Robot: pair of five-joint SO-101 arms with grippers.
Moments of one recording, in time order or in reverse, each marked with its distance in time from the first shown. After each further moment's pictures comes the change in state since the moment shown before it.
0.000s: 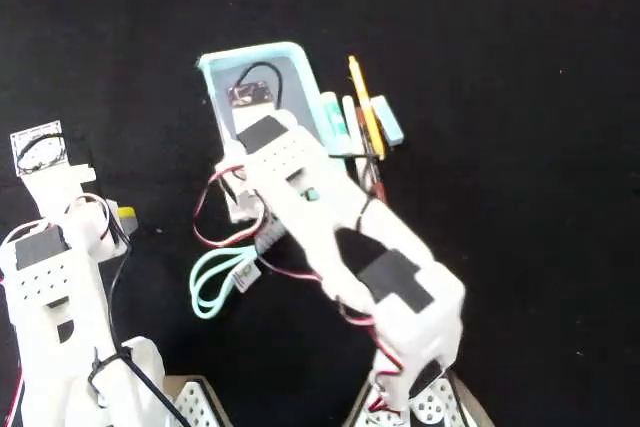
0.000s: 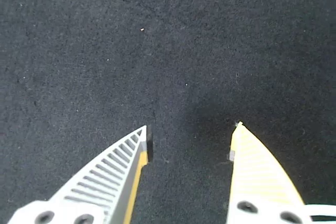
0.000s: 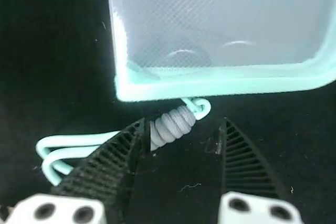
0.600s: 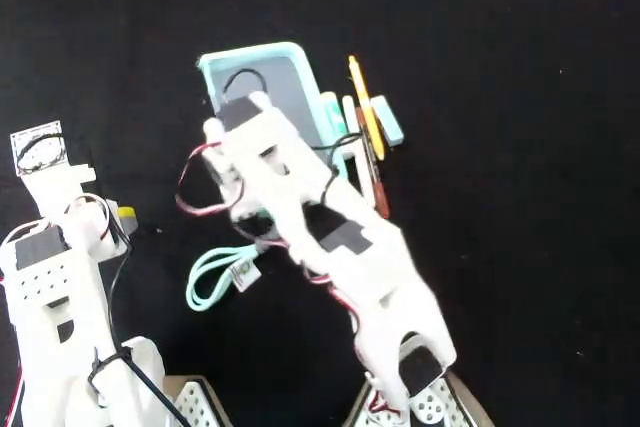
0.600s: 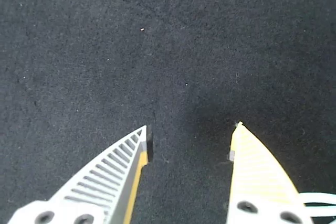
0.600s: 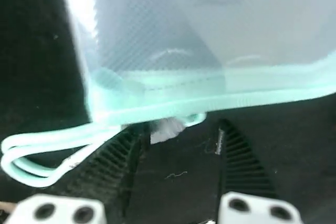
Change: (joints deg) left arm 0.0 0.0 0.0 -0.1 0.0; right arm 2.1 22.6 -27.8 19.1 3.4
